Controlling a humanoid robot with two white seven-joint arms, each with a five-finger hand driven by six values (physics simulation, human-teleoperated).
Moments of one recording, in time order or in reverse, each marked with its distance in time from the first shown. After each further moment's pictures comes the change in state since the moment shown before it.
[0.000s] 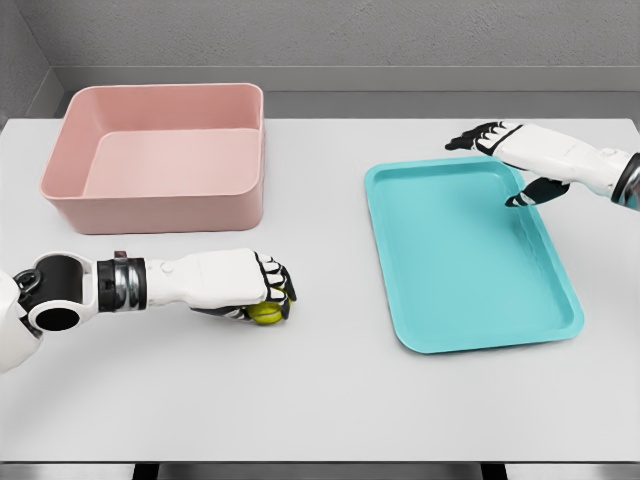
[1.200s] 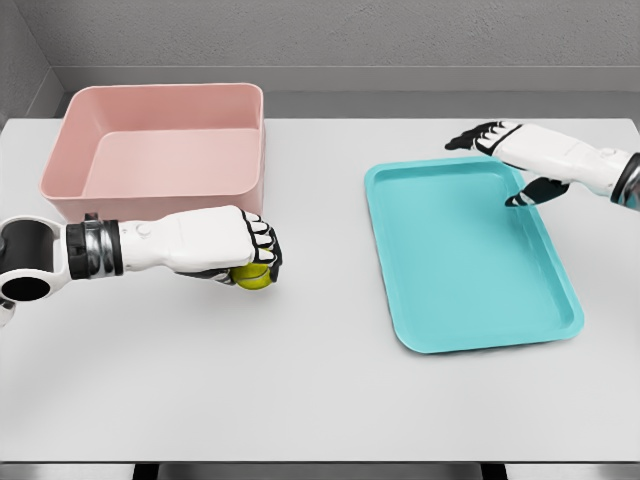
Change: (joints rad) left arm -0.078 0.052 0.047 -0.050 0.050 0.000 0.004; right arm 0.000 0.001 -0.001 0.001 -0.001 0.000 0.000
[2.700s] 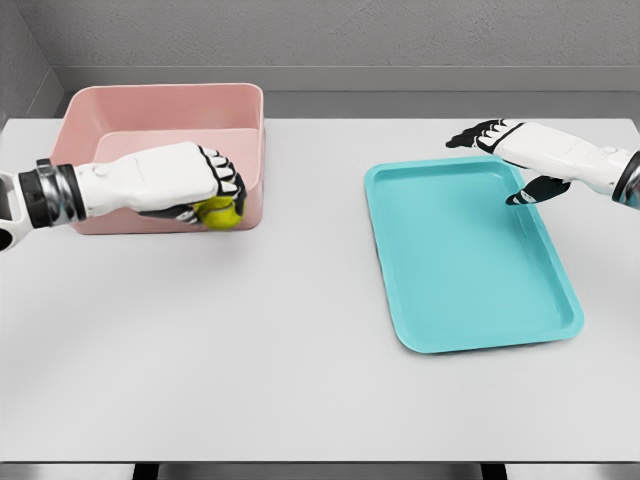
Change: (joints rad) left arm -0.084 0.016 0.071 0.120 0.003 0.000 0.000; right arm 0.000 -0.001 -0.001 0.000 0.000 0.000 -0.004
